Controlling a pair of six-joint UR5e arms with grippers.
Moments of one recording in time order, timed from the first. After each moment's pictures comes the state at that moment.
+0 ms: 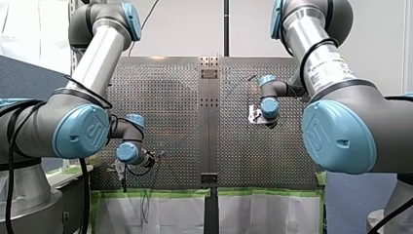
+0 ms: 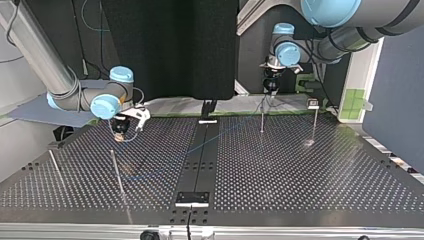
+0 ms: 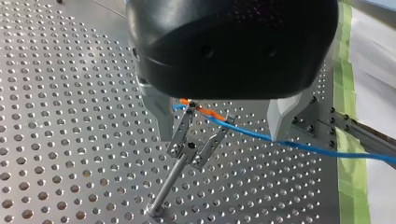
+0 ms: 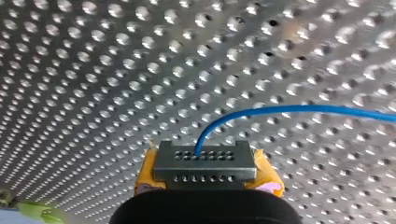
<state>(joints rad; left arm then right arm) -0.07 -2.19 -2.16 -2.24 -1.56 -1.92 1.93 -0.85 1.29 -0.15 1.83 1.57</state>
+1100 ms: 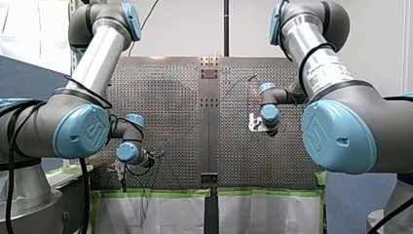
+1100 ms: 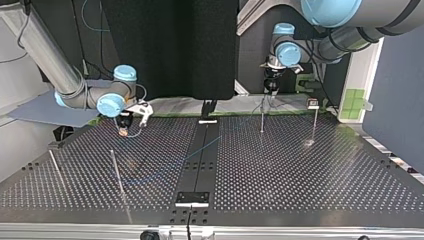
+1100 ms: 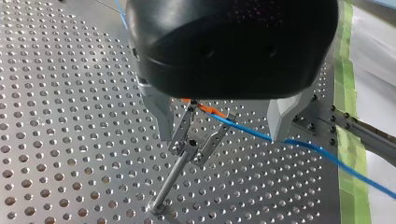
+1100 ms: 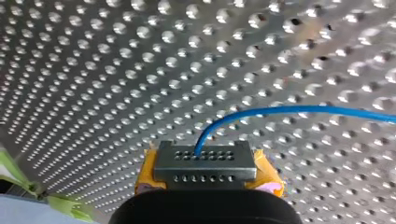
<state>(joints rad) -0.07 -2.19 -2.17 -2.24 -1.57 -1.92 1.93 -0.80 1.30 -0.15 1.83 1.55</state>
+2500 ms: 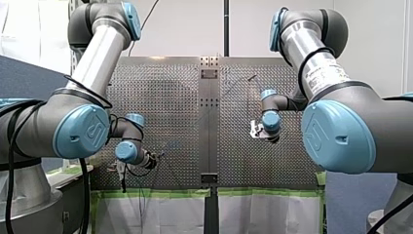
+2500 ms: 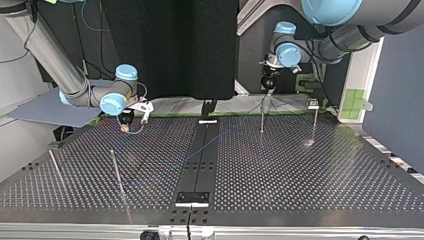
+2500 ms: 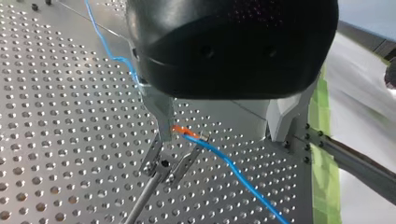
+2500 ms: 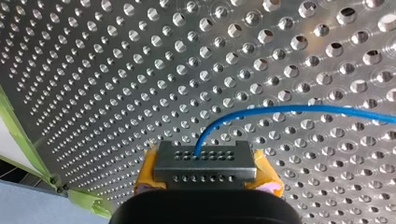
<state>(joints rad) -0.07 -2.18 -2.16 -2.30 -1.50 -1.88 1.92 -0.76 1.30 -0.15 1.83 1.53</state>
